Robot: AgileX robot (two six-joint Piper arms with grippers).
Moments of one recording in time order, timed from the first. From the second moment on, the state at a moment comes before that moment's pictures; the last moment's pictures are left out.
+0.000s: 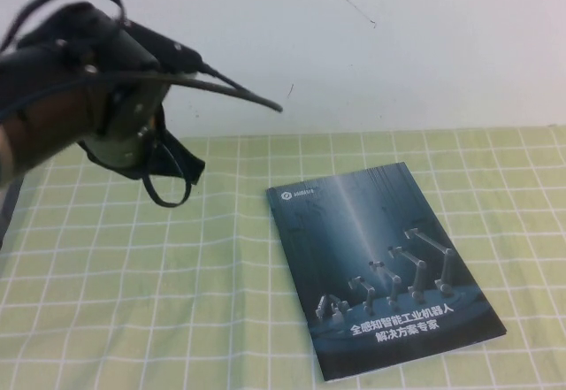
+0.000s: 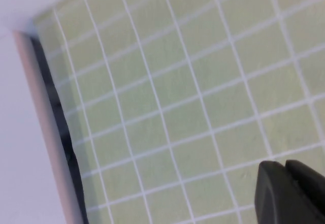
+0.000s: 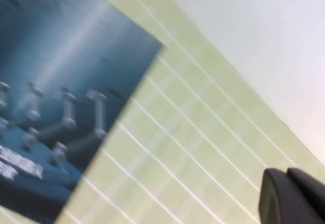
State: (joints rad) right arm 0.29 1.24 -1.21 -0.12 0.83 -0.49; left arm -0.51 1.60 -1.39 0.51 0.99 -0.38
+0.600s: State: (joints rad) right arm 0.29 0.66 -0.79 -0.07 0.78 -0.28; left arm -0.51 1.03 -0.85 0.23 0.52 -0.21
